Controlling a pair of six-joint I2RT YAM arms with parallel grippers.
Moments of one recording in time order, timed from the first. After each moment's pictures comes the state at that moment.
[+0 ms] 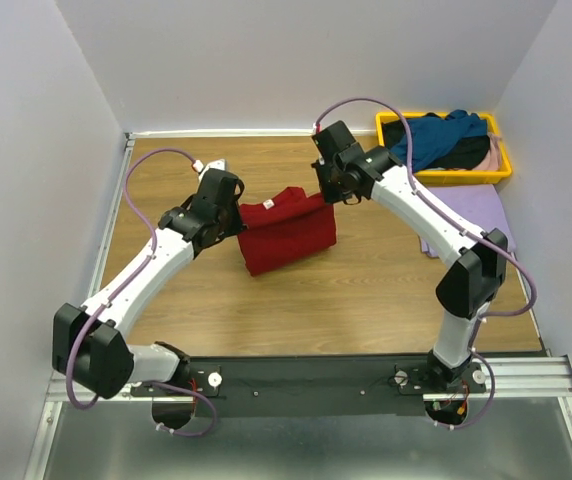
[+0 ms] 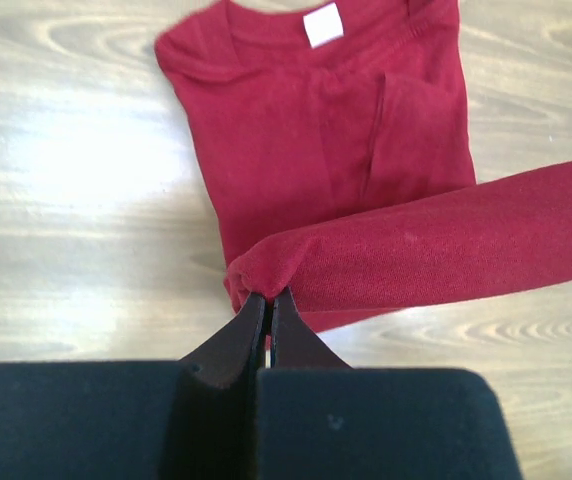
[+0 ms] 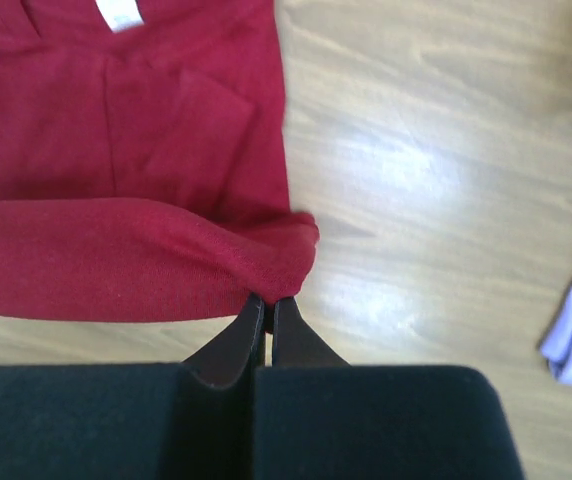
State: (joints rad) left arm -0.47 1.29 1.10 -0.60 -0.18 -0.61; right arm 0.65 1.83 1.82 -0.93 0.23 0.23
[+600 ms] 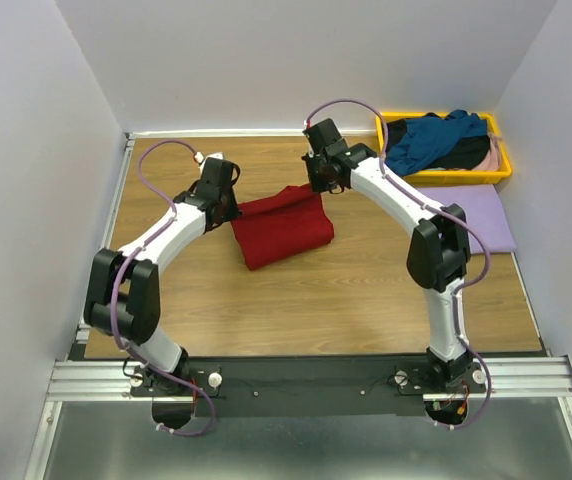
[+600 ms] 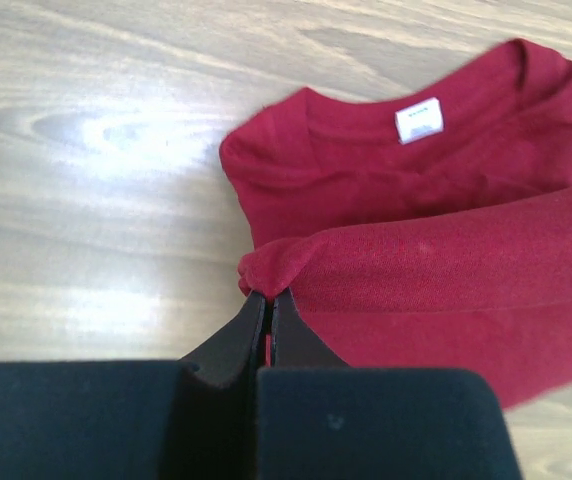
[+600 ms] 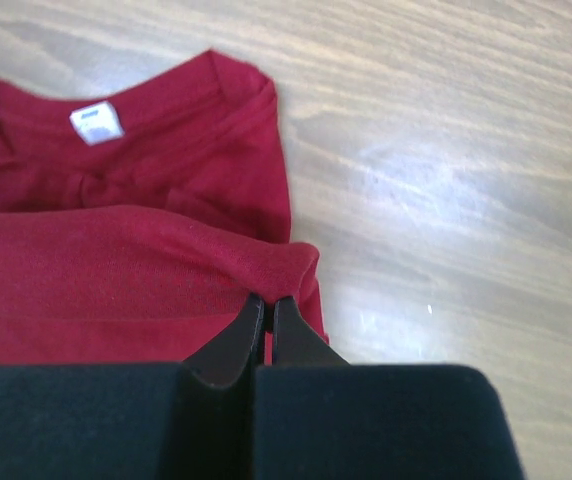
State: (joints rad) left arm -0.32 1.57 1.14 -0.40 -0.17 -0.50; right arm 0.58 2.10 1.95 -0.74 0.15 0.19
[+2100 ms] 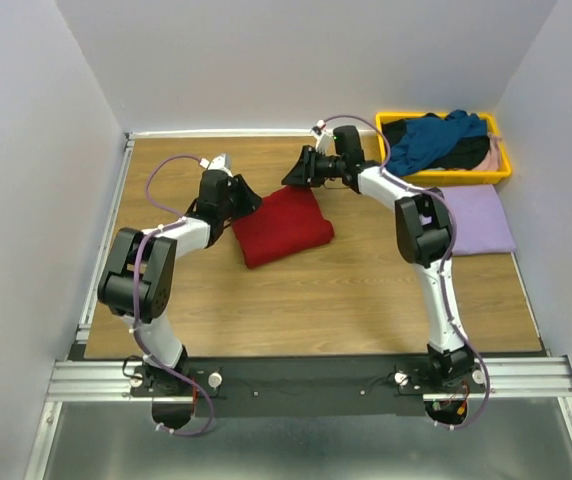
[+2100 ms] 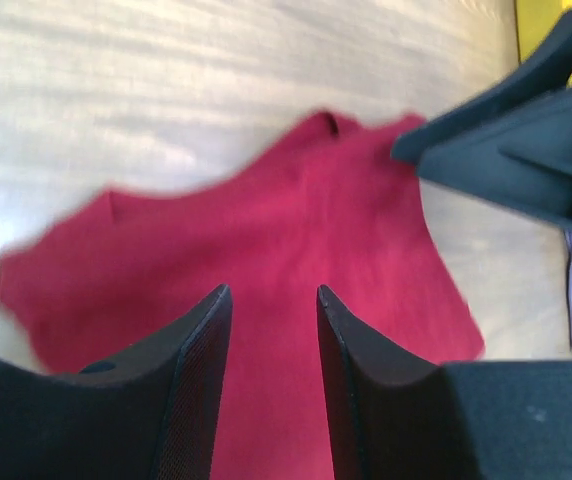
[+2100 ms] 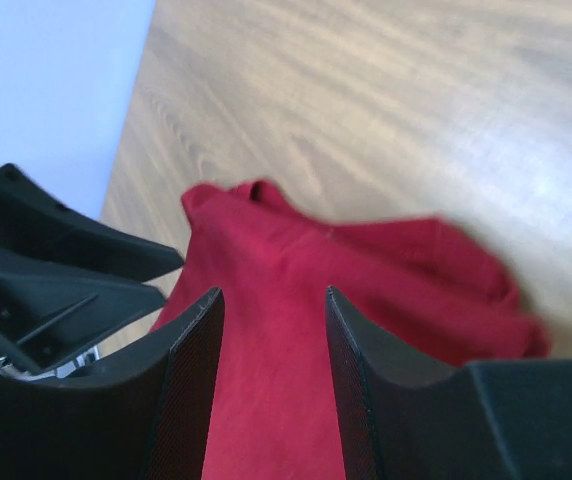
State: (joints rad) left arm -0.28 1.69 0.90 0.32 0.15 -0.62; right arm 0.38 2.38 1.88 -0.03 -0.77 0.52
